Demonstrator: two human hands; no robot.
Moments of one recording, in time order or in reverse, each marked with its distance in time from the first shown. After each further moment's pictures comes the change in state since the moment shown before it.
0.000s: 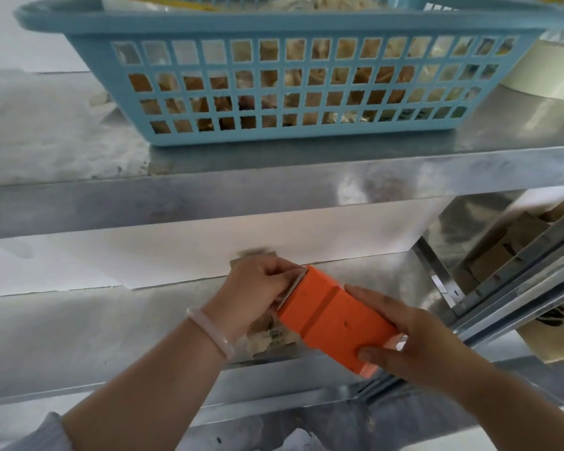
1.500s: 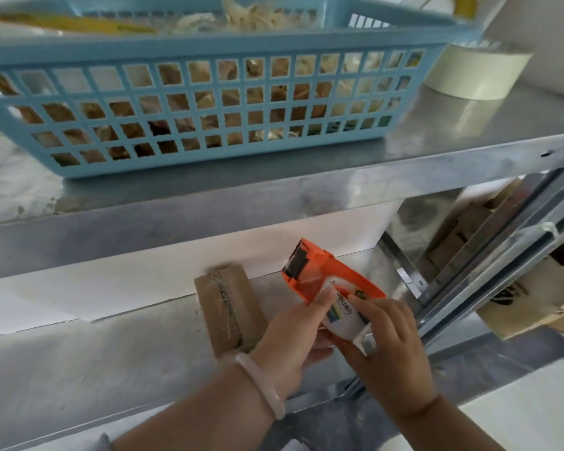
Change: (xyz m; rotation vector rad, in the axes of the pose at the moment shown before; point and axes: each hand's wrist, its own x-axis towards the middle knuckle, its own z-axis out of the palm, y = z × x) left_hand -0.005 -0.019 0.094 -0.328 -0.201 -0.380; right_hand -0.007 0.048 0.050 -0.506 0.852 -0.182
